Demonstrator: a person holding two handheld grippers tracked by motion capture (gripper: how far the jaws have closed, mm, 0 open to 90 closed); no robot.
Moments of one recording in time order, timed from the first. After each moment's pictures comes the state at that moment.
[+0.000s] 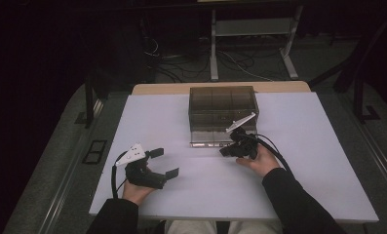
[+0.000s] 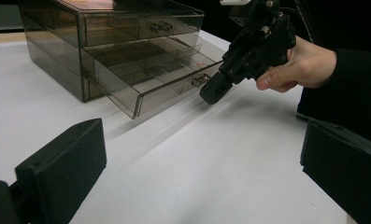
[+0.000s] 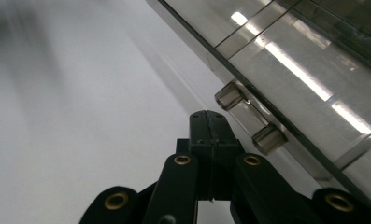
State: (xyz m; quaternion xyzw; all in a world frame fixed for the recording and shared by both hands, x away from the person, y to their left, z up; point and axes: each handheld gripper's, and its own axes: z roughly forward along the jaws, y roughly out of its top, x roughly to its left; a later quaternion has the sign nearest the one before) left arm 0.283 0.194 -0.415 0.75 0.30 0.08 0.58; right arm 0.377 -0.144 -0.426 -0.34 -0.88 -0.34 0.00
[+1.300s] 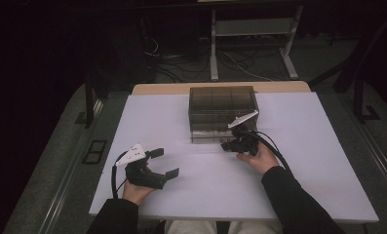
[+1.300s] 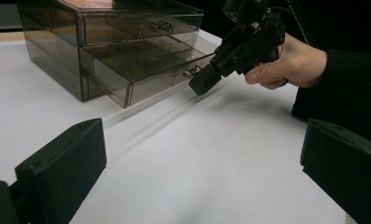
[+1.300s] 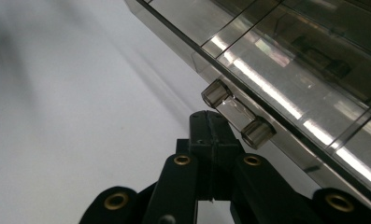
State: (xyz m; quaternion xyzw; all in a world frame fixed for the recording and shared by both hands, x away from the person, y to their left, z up) left arm 0.283 0.193 -0.415 0.75 0.30 0.08 0.58; right arm 0.387 -0.149 -0.426 -0.36 -0.86 -0.36 -0.02
